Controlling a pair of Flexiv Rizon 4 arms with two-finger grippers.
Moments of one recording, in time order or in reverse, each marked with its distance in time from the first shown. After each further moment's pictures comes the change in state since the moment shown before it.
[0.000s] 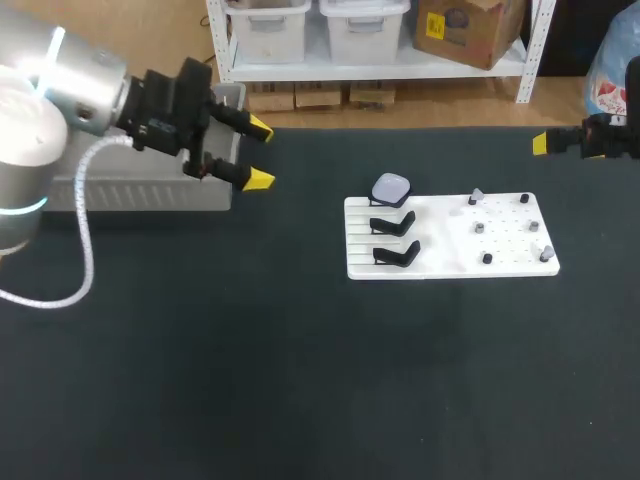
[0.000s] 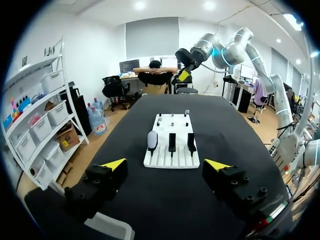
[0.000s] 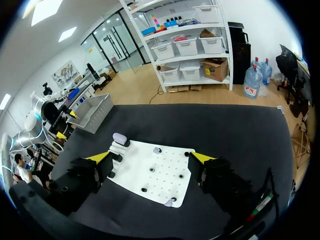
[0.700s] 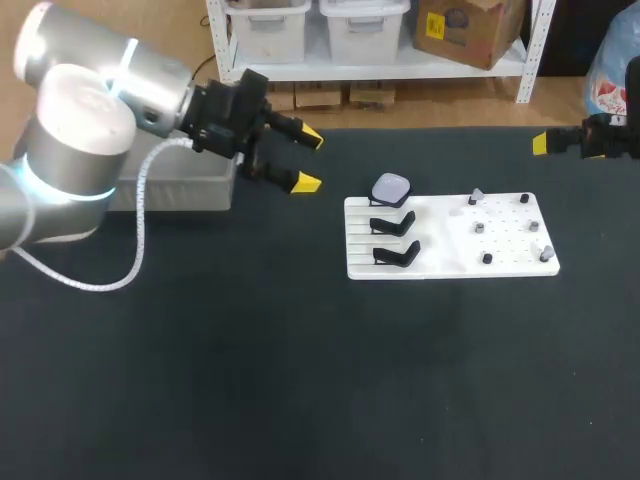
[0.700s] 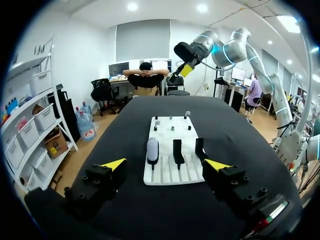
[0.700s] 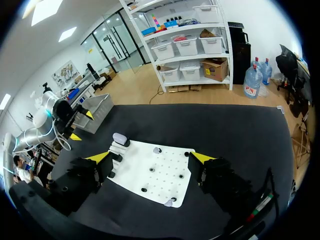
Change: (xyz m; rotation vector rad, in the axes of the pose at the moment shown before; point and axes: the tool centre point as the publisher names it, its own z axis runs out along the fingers) left arm -0.004 0.025 0.071 0.098 -0.033 0.022; right arm 0.000 0.000 0.000 0.000 0.000 0.000
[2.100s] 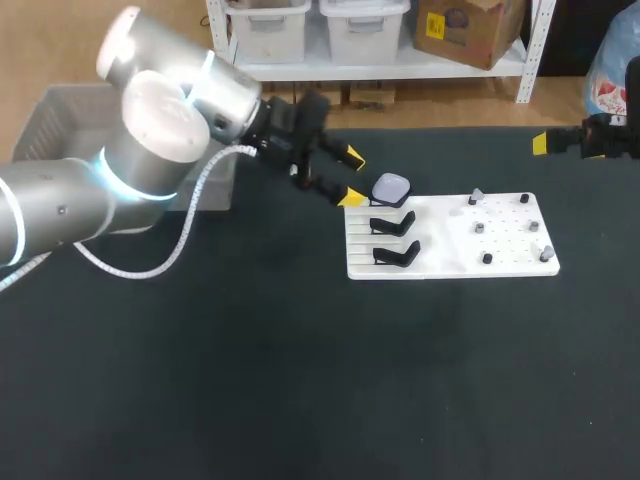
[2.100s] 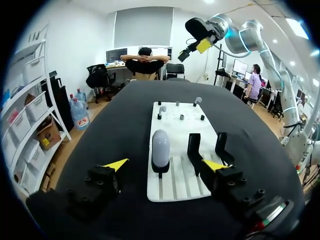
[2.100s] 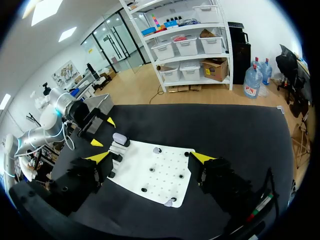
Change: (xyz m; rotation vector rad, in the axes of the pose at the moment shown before) left arm 0.017 0.024 0.079 0.042 0.101 -0.038; right arm 0.000 0.000 0.000 0.000 0.000 0.000
